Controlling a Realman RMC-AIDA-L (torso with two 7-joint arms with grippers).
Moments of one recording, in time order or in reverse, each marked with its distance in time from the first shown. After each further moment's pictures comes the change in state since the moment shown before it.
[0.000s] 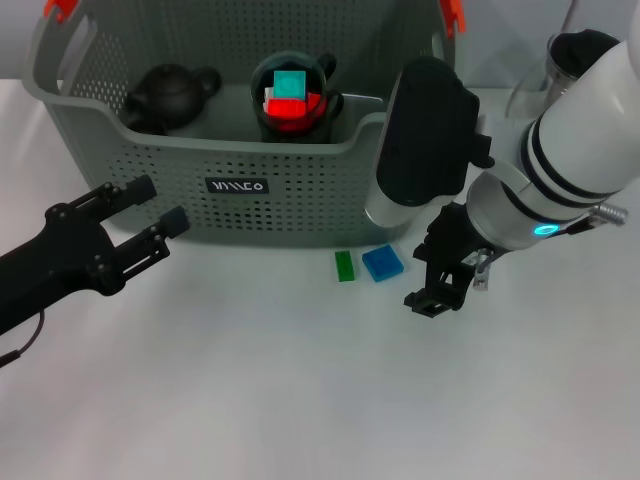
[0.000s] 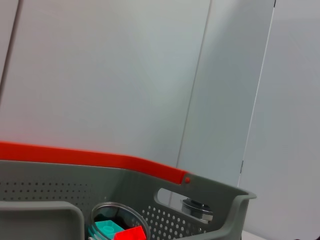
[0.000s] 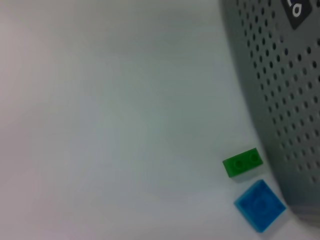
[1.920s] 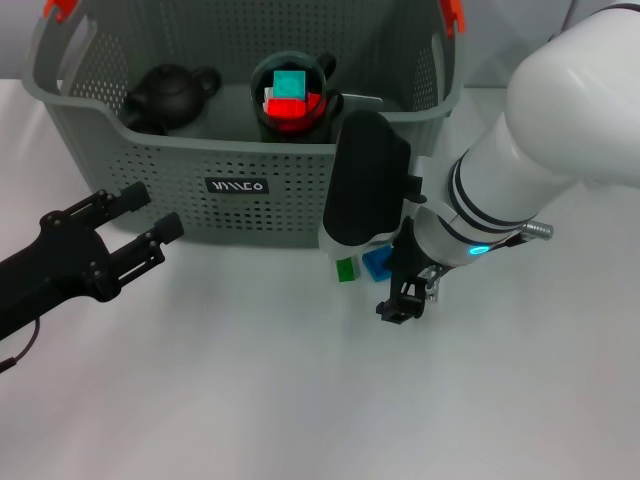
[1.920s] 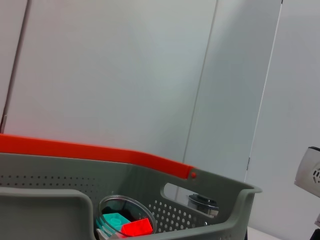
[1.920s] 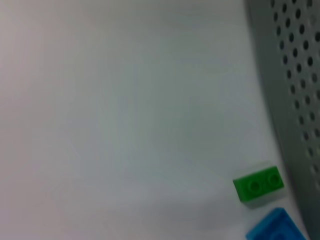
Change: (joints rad) left arm 0.015 -0.003 -0.003 0.001 0.000 -0.009 0.006; right arm 0.150 0.013 -0.155 0.369 0.066 0.294 -0.008
